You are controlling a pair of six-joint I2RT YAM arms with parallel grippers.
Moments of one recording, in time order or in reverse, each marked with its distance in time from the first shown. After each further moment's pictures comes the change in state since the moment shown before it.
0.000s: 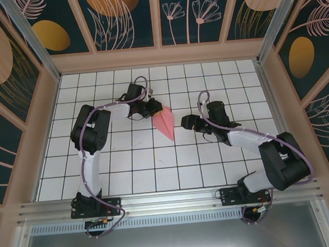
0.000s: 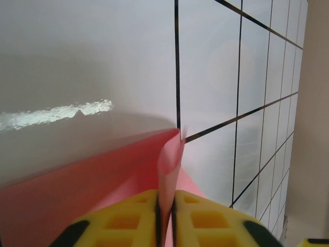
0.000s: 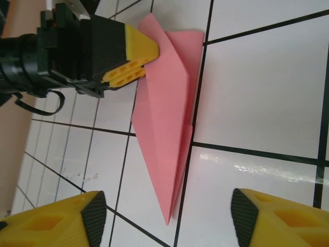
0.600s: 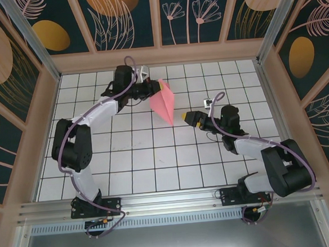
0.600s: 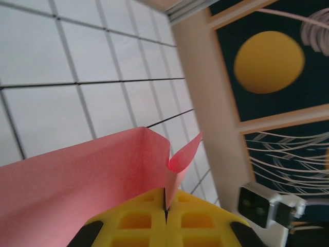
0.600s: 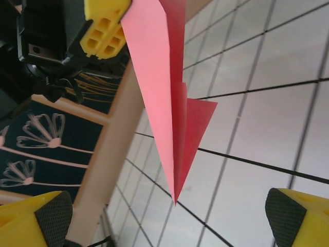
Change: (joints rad) left arm 0.000 -0.342 0.007 0.048 0.075 -0.045; right arm -0.082 -0.064 -0.163 0.536 -0.288 0.252
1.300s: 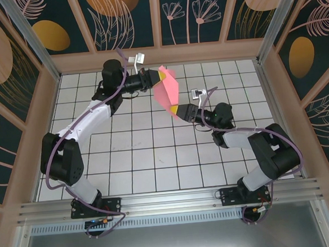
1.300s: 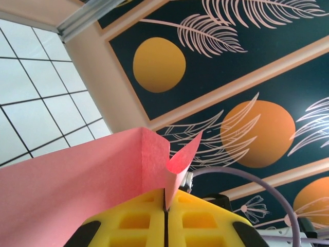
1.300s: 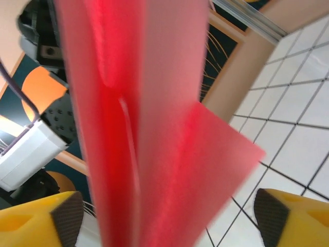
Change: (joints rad) left arm -0.010 -0.154 -0.051 0.259 0.179 -0.207; right arm 0.124 0.192 0.132 0.471 -0.078 0.257
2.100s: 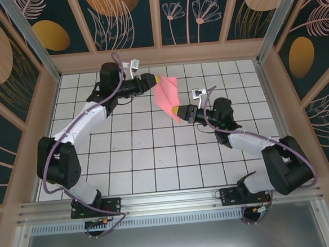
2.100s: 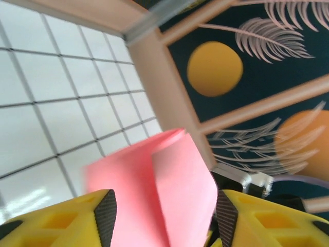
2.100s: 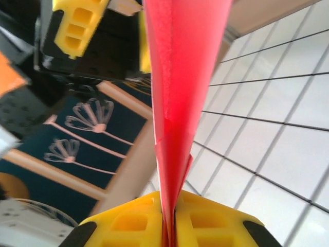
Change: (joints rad) left arm 0.057 -0.072 -0.027 -0.283 -0.167 0.225; right arm 0.005 -0.184 0.061 -0.557 0.101 -0.314
